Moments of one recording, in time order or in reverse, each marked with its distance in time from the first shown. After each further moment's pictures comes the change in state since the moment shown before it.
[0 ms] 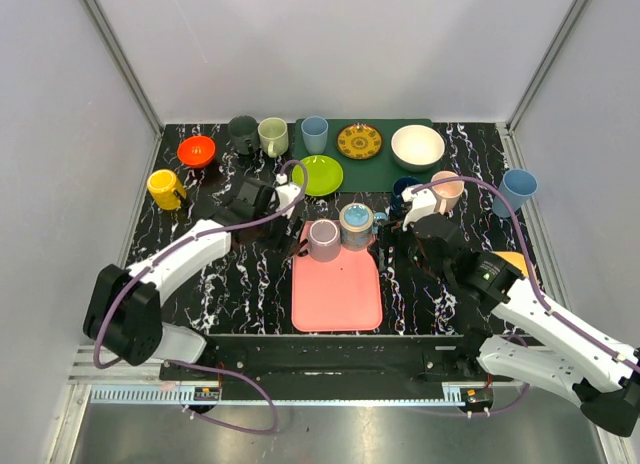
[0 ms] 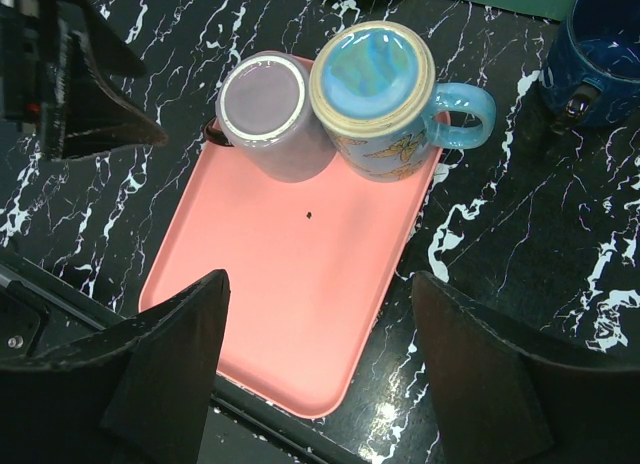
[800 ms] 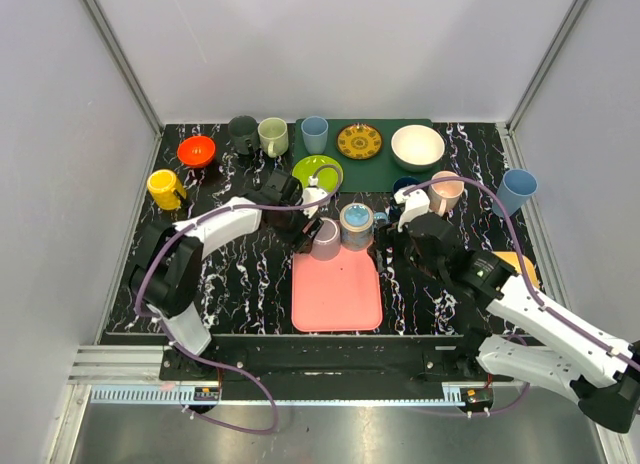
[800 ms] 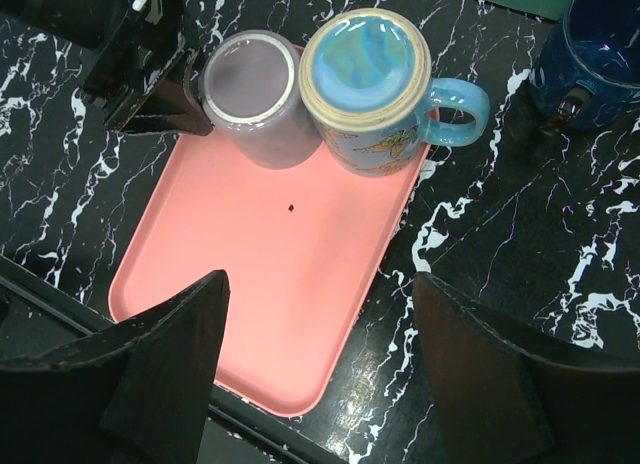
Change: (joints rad) left arm -0.029 0.340 0.182 -0.012 0.092 0.237; right arm 0.000 0.028 -0.004 0.000 0.004 -0.054
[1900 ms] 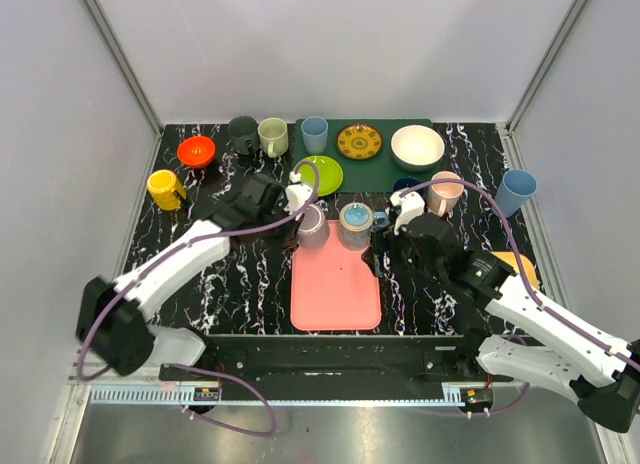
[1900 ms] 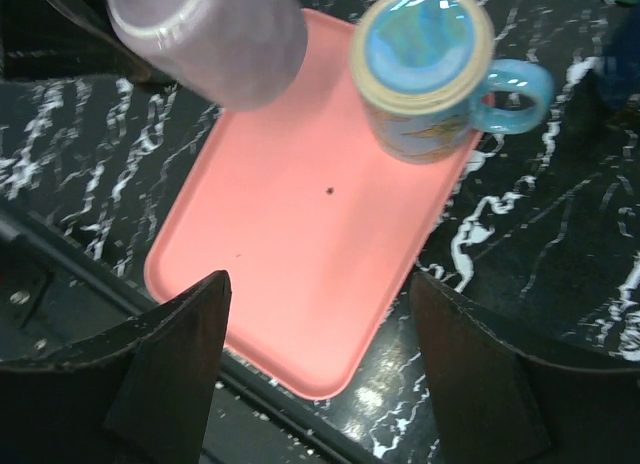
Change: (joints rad) left arm -0.062 -0.316 -0.067 -0.124 -0.099 -0.115; right arm 0.000 0.013 -0.006 0.007 -0.073 0.012
